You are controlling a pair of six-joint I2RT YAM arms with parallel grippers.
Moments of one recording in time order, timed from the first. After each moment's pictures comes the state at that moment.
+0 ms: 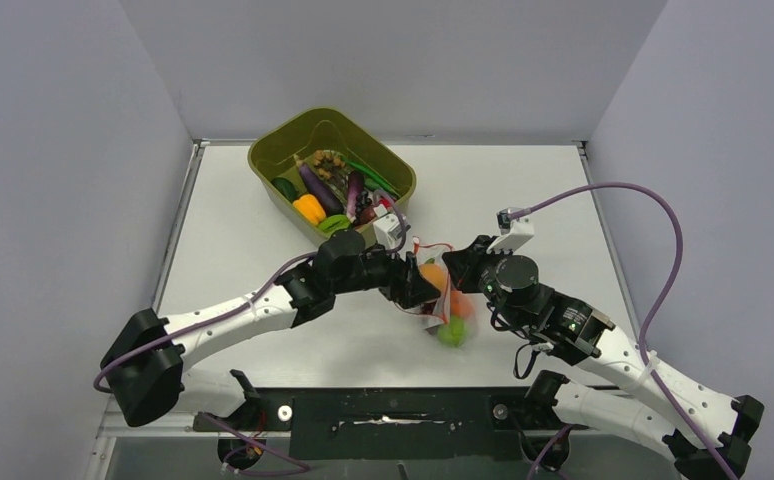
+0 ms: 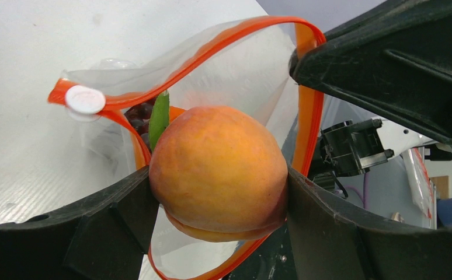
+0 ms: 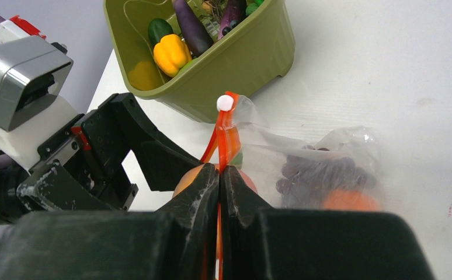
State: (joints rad) left arm -0.91 1.32 0.85 0.18 0.32 -0.54; right arm 0.92 0.78 0.83 -0.38 0.46 0.66
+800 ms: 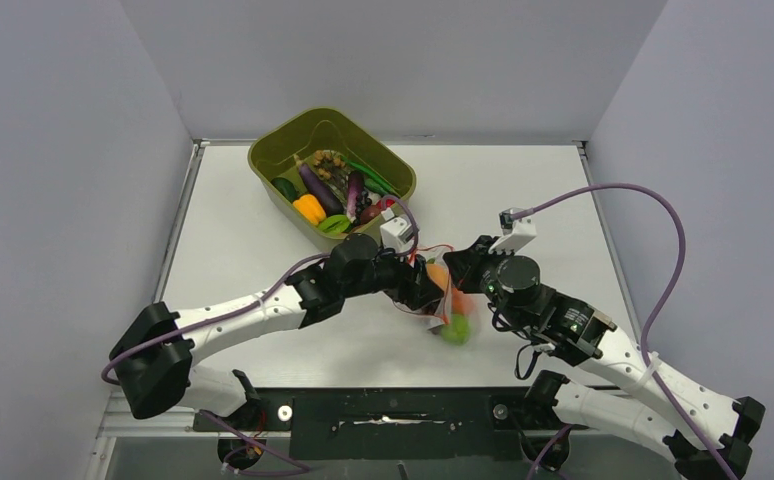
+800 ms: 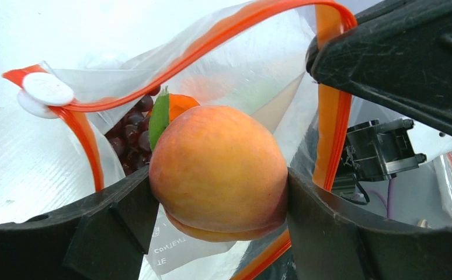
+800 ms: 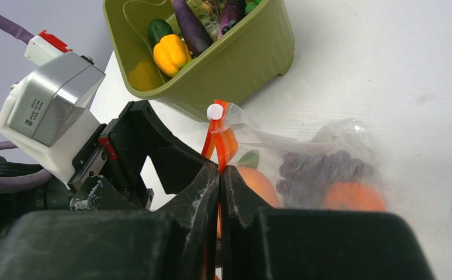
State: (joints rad) left arm -0.96 1.37 0.88 0.16 0.20 -0.51; right arm 0.92 0.78 0.83 -0.38 0.46 0.68
